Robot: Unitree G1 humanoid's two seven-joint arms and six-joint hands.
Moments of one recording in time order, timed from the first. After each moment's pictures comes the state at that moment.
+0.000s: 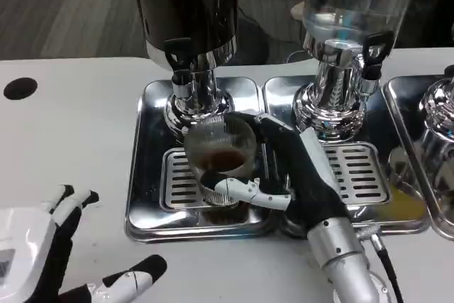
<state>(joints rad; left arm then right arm) 0.76 -0.02 0.29 -1.04 1.11 -0.16 -0.58 -0.21 -0.01 0.23 0.56 -0.35 -0.48 -0.18</state>
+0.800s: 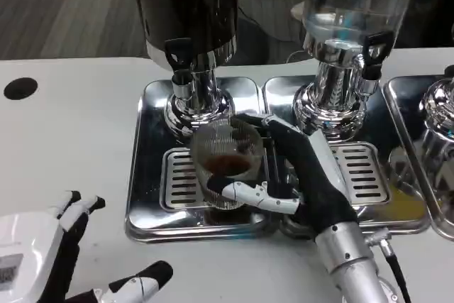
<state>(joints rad) 0.78 -0.02 0.26 -1.04 1.11 -0.16 -0.58 -0.16 -0.02 0.21 0.49 -0.35 -0.48 -0.16</state>
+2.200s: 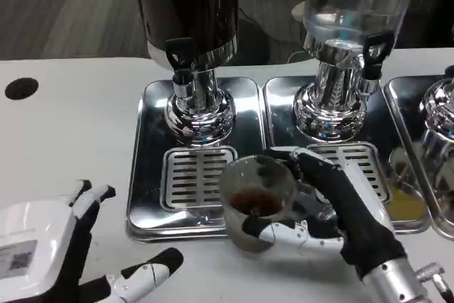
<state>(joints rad) 0.72 -0.01 0.18 -1.02 1.19 -0.10 -0.58 0.07 -0.17 0.18 0.26 -0.27 -0.52 0.00</state>
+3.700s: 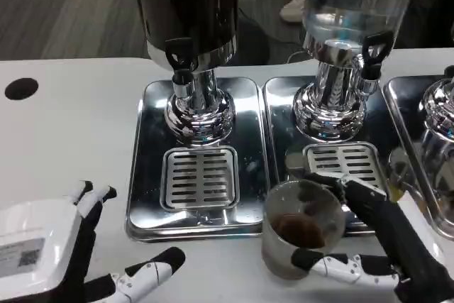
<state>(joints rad) 0.70 -0.01 0.12 -1.01 1.27 -0.06 -0.58 0.19 -0.25 0.07 0.32 -0.12 -0.74 0.13</state>
